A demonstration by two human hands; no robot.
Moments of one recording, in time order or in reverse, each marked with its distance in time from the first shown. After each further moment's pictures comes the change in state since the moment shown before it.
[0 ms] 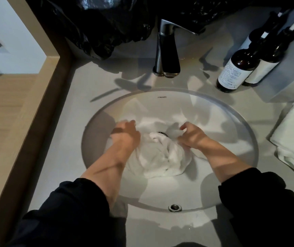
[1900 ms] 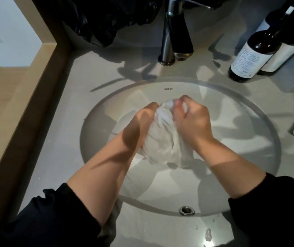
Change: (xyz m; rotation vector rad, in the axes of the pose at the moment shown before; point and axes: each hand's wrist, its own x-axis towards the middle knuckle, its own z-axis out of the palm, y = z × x) left_hand -0.041 0.029 -0.046 -1.113 -0.275 0.084; right_hand -0.053 -0.064 0.013 0.286 0.617 -0.497
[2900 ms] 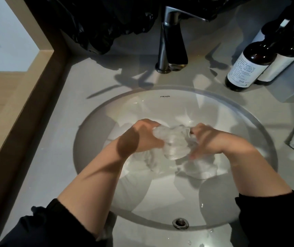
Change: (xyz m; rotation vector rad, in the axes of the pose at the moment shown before) left_hand 0.017 -0.010 -0.003 0.681 -0.128 0.216; right_hand 0.030 0.054 -0.041 -0.581 -0.962 0.224
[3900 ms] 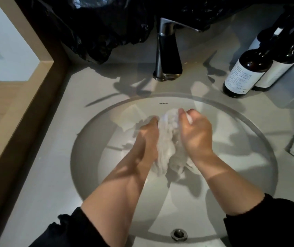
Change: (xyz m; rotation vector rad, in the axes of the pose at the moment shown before) left_hand 0.017 0.037 0.027 -0.996 0.358 -0.248; right_hand -0.001 -0.053 0.016 0.801 0.977 -0.069
